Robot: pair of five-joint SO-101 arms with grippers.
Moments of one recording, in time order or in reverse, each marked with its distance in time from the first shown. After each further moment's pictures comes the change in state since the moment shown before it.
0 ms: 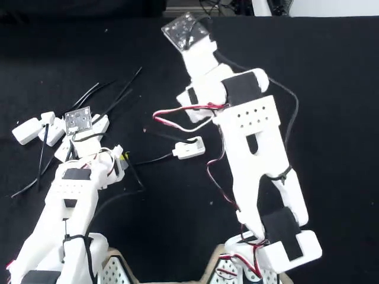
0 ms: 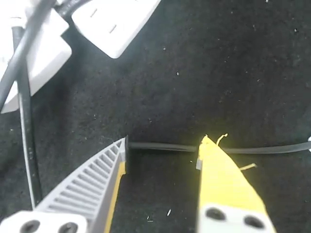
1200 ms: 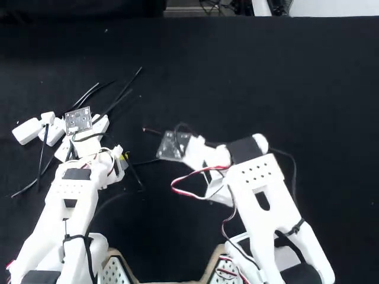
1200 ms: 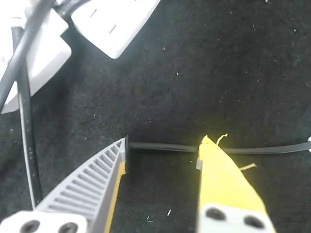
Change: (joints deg) left arm 0.0 0.0 0.0 0.0 0.0; right arm -0.1 -28.1 55.8 0.0 34.8
